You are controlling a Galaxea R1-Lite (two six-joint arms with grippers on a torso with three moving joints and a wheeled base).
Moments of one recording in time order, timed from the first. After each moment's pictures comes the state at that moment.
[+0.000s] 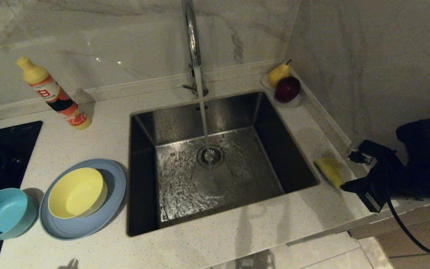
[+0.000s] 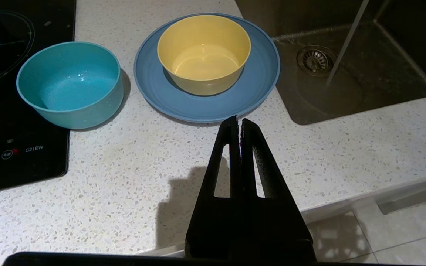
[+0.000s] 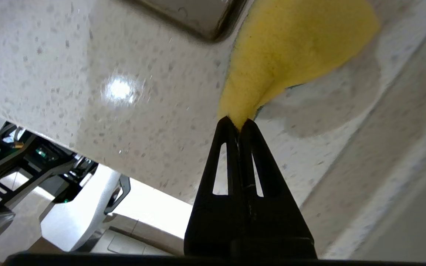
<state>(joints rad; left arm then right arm) -0.02 0.00 0.00 -0.08 0.01 0.05 0.07 1.62 -0.92 0.02 0.22 -0.58</state>
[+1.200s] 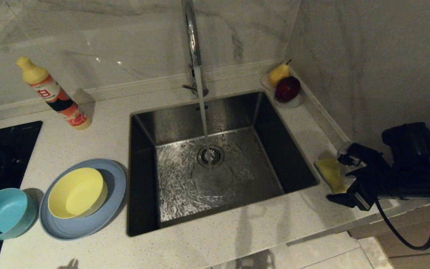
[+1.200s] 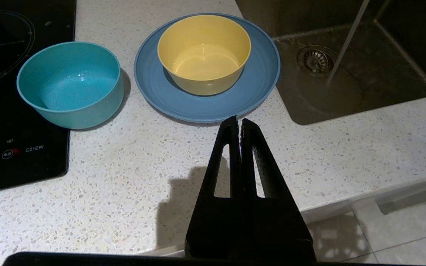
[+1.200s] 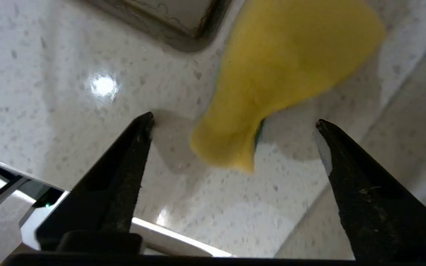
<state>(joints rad) -0.02 0.00 0.00 -0.08 0.01 0.05 0.09 1.69 -0.92 -0.06 0.14 -0.58</state>
